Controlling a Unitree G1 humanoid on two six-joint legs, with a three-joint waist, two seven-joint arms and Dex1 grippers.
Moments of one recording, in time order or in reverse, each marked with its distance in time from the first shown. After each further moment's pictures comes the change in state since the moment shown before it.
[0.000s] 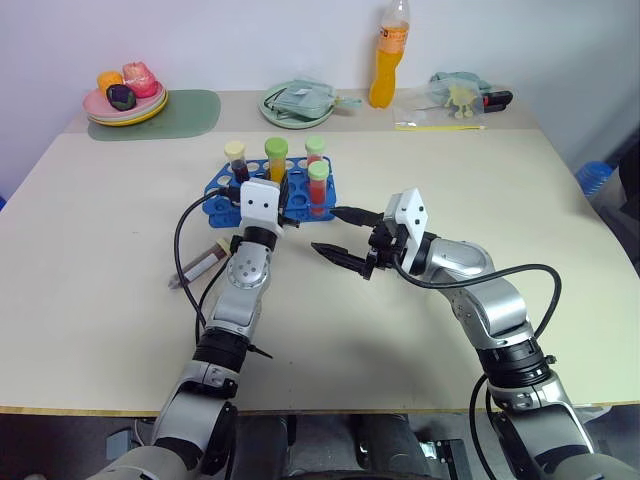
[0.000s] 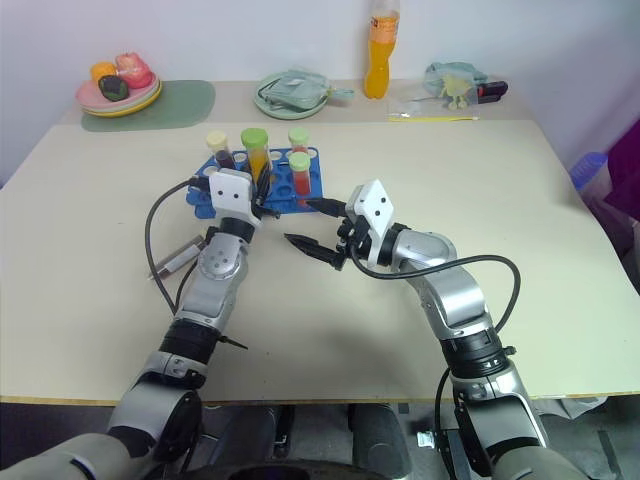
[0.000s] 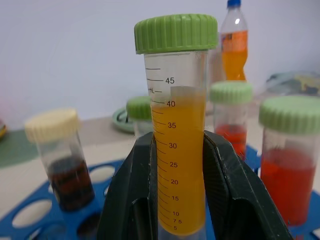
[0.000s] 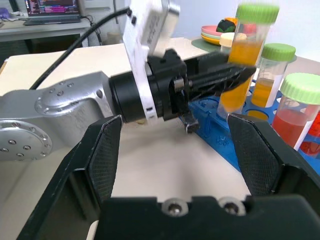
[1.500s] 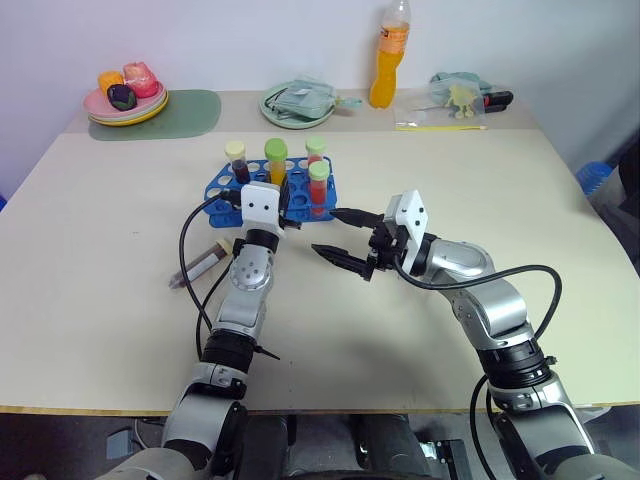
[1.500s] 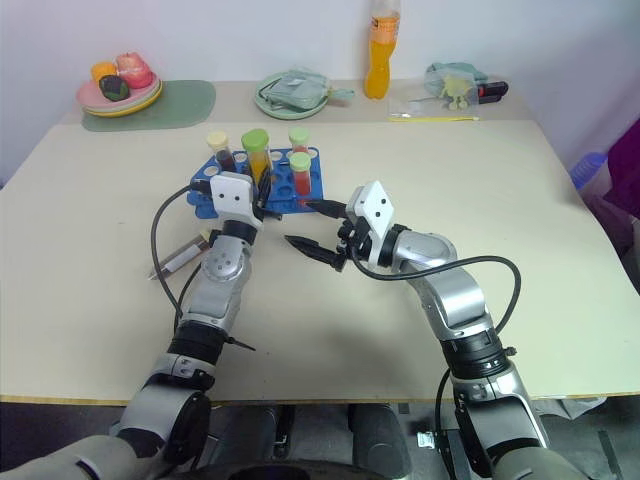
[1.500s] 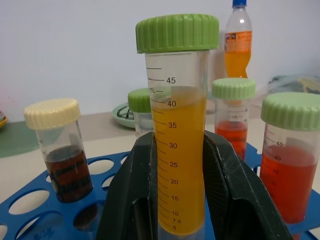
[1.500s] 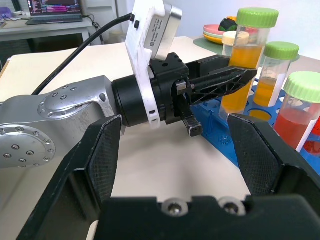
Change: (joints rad) left arm 0.009 -0.057 0.049 0.013 0.028 -0.018 -0.041; right arm 0.005 -0.001 0.000 0.000 0.000 0.000 0.010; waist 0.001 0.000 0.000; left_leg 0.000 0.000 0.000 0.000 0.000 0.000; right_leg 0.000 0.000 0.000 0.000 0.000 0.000
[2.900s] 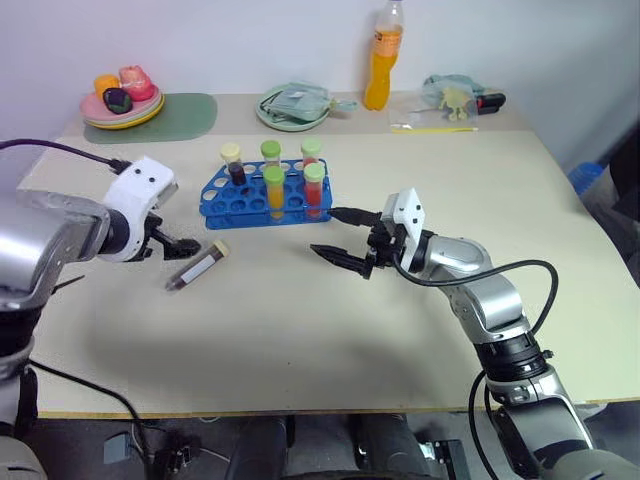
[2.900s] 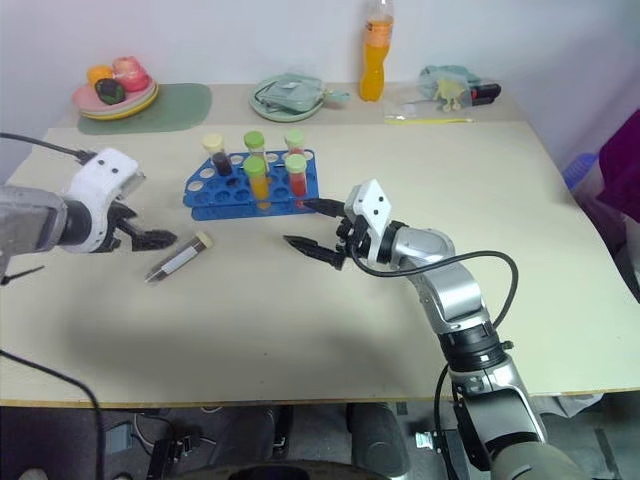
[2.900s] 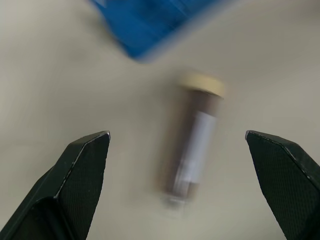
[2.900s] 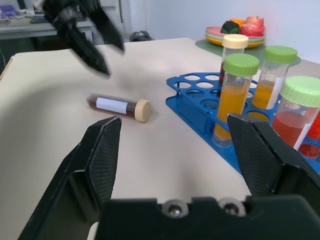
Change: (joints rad) left arm -0.245 1.029 -0.170 -0.654 -0.537 1.857 -0.715; right arm -0.038 0.005 0.012 0.066 -0.009 -0.044 0.058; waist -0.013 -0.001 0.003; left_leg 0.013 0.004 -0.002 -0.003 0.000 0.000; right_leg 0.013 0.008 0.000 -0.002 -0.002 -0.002
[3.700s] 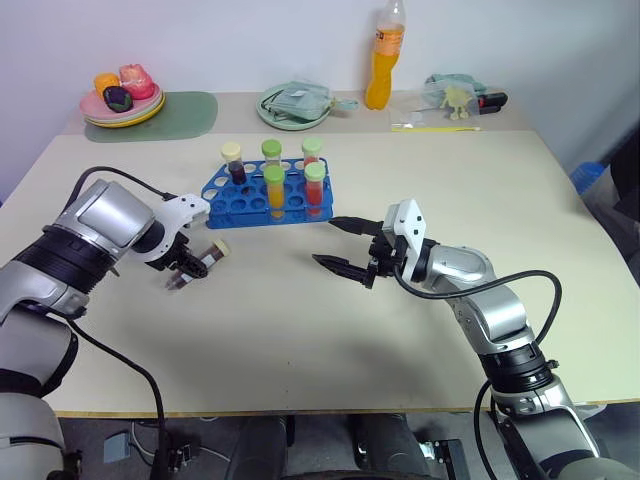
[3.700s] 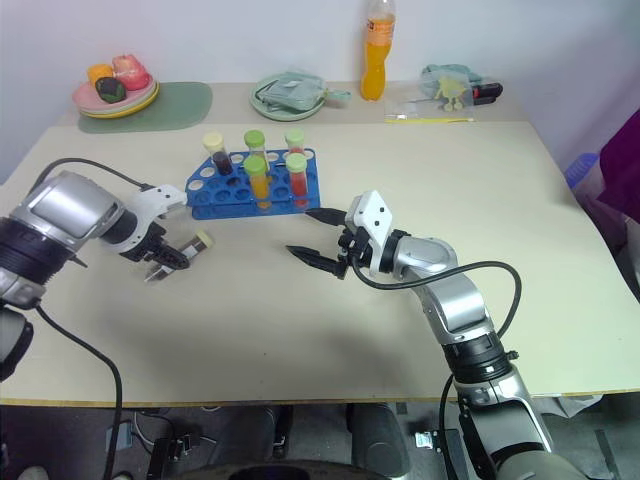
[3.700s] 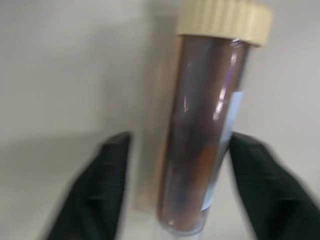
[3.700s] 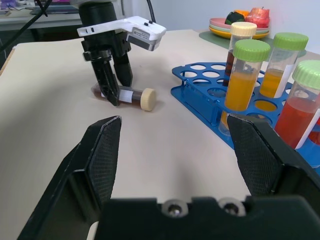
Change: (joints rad) left arm -0.237 -0.094 -0.507 0.550 0.294 -0.333 -0.373; right arm 0.060 -0.023 0.009 -0.055 -0.009 0.002 -0.024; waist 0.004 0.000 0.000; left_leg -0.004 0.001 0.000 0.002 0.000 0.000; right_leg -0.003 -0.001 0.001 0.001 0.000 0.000
